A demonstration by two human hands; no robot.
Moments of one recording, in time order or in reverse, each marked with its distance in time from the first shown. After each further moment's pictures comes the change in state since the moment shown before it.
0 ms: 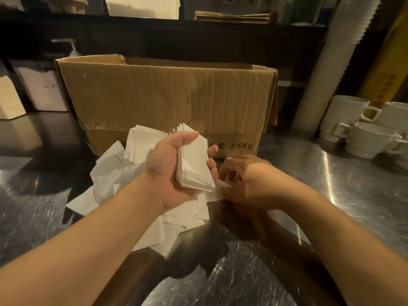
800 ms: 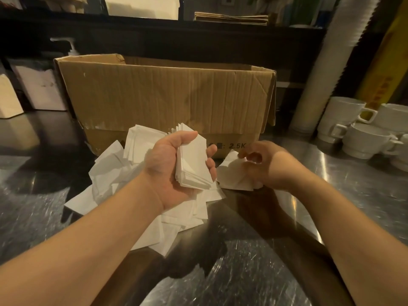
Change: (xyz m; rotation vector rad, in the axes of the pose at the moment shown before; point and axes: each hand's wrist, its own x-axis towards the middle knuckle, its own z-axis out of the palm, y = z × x) left_hand -0.001 0.000 0.001 -0.008 0.025 0.004; right_hand 0.012 0.040 -0.016 0.206 0.219 0.154
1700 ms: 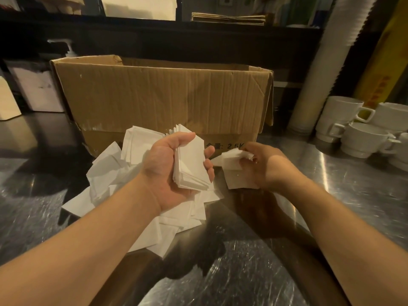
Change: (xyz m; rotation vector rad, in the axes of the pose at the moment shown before) left_hand 0.001 0.000 0.000 -0.008 0.003 0.003; right_hand 0.001 0.003 0.010 0.076 0.042 0.016
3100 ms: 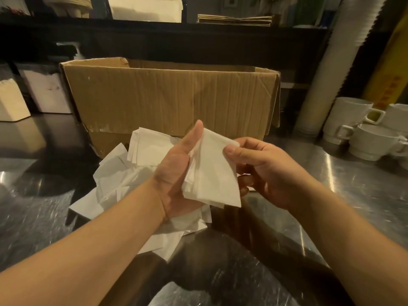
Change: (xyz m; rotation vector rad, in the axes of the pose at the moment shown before) left_hand -0.001 -0.005 -0.002 0.205 -0.250 -0.063; right_hand -0.033 -0.040 -0.002 0.958 -0.217 -0.009
